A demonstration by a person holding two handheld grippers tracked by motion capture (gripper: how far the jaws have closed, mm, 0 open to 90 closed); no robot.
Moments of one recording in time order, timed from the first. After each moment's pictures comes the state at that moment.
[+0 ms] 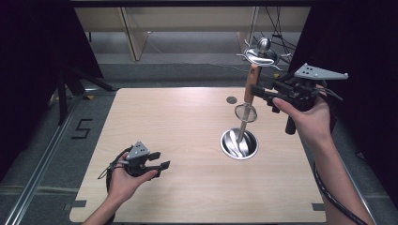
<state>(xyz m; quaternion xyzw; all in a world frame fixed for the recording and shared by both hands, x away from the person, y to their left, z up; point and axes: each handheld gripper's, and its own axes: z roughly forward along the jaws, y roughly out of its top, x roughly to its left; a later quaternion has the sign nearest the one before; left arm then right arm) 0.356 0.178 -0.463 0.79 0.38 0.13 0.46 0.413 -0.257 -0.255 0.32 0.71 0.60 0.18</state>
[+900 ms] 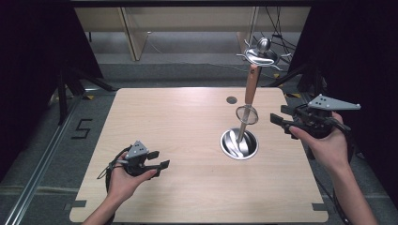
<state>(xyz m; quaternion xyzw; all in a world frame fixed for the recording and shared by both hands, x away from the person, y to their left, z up) 0.357 0.179 -0.463 0.78 0.39 0.14 0.47 0.385 -0.312 -0.317 0.38 0.74 0.52 0.21</state>
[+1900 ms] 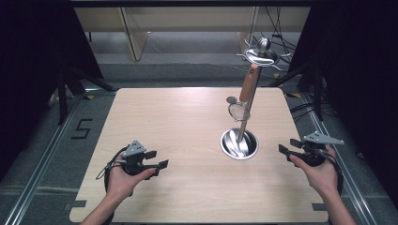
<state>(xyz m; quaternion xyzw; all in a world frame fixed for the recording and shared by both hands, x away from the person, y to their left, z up) 0.361 0.185 -0.468 0.77 0.41 0.12 0.47 0.375 -0.355 -0.446 0.50 0.73 0.42 0.22</state>
